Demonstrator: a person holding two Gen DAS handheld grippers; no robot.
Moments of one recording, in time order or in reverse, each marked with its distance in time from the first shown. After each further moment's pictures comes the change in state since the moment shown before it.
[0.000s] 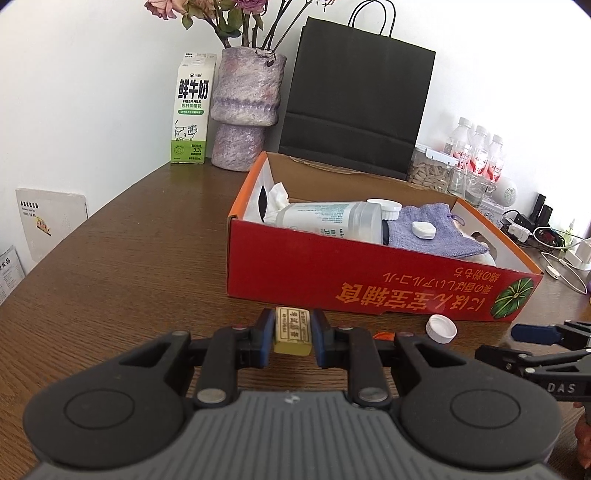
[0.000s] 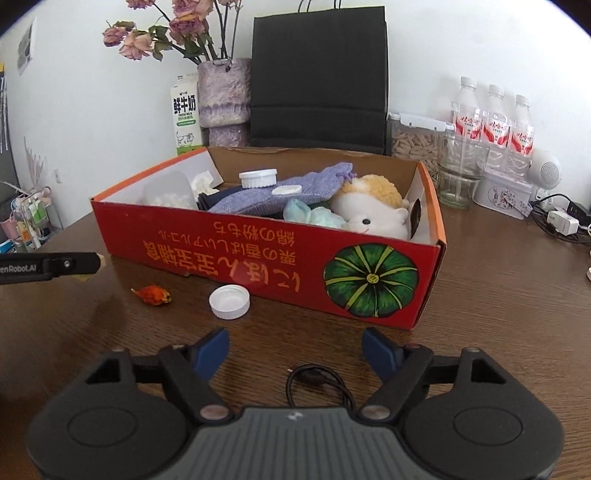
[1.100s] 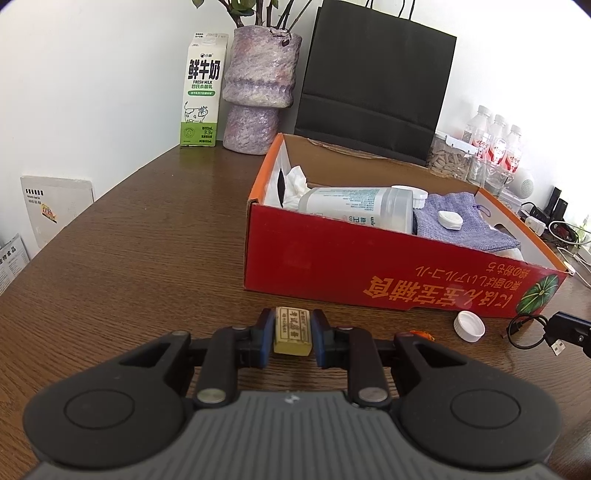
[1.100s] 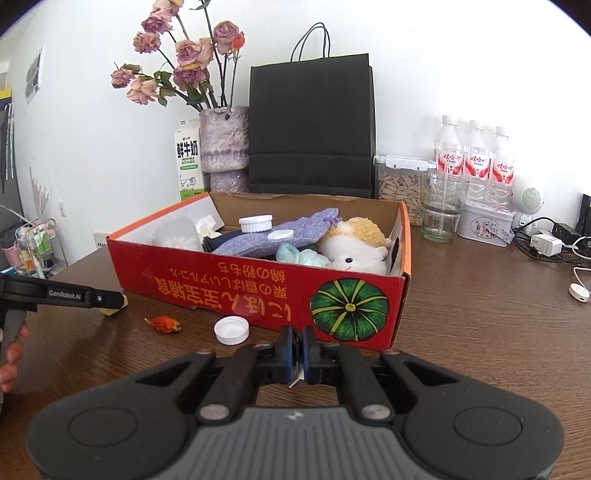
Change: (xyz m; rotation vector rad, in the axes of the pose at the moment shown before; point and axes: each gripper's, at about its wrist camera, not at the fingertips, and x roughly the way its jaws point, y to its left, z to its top) left arm 0.019 0.010 0.003 -0.012 0.047 0.031; right arm -0.043 -0.004 -0.005 -0.014 -0.174 -0.001
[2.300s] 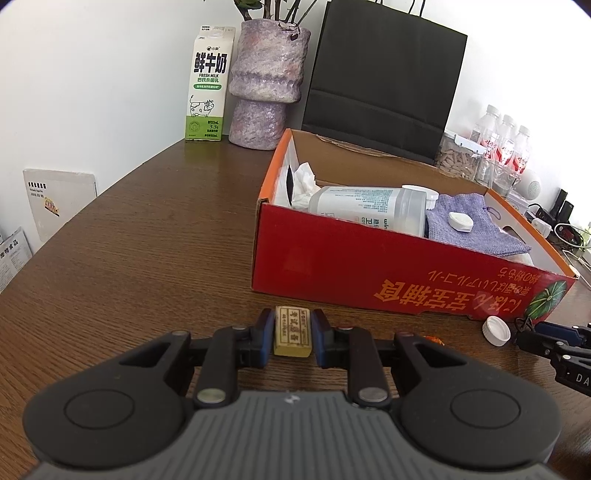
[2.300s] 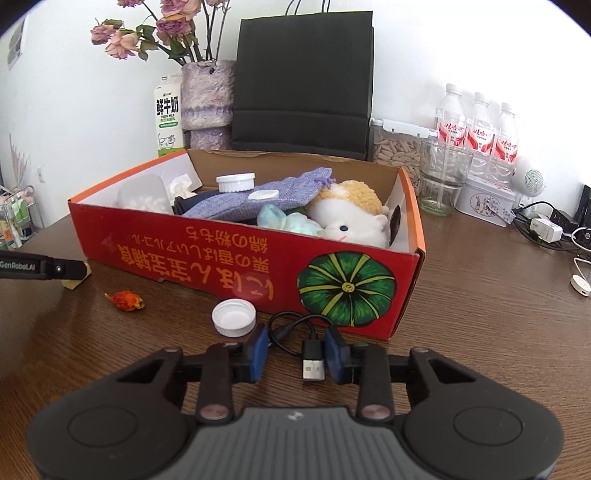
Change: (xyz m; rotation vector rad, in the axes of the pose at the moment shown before) left arm 0.008 0.004 0.004 -0.017 0.021 0.009; right arm 0.043 0.004 0.000 -0.031 0.128 -0.074
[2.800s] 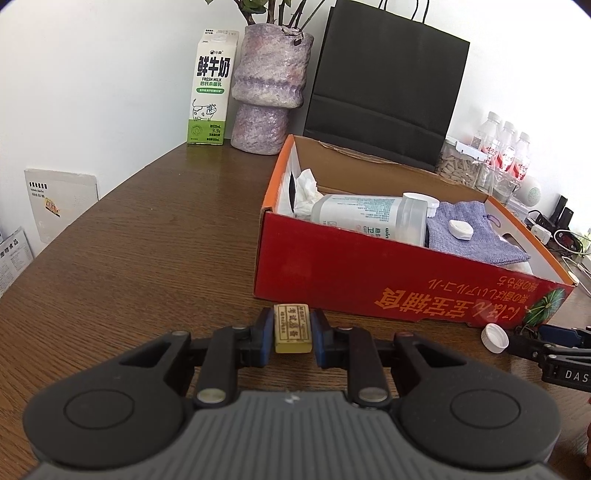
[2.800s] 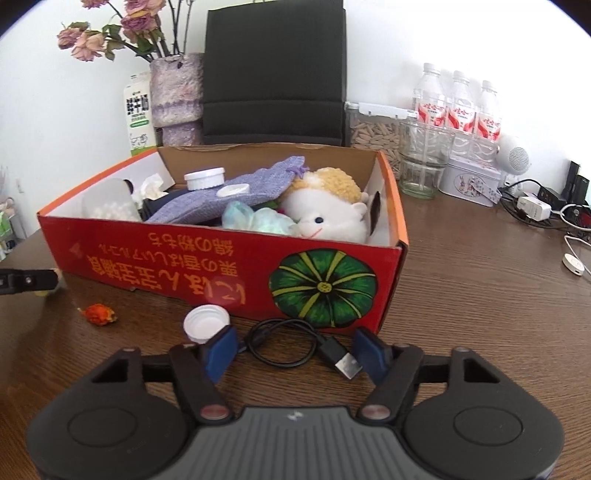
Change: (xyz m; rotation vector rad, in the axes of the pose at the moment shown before) left arm -0.002 0.000 0.002 -0.011 -0.009 0.000; right arm 0.016 -0.009 0.006 0.060 0.041 -0.030
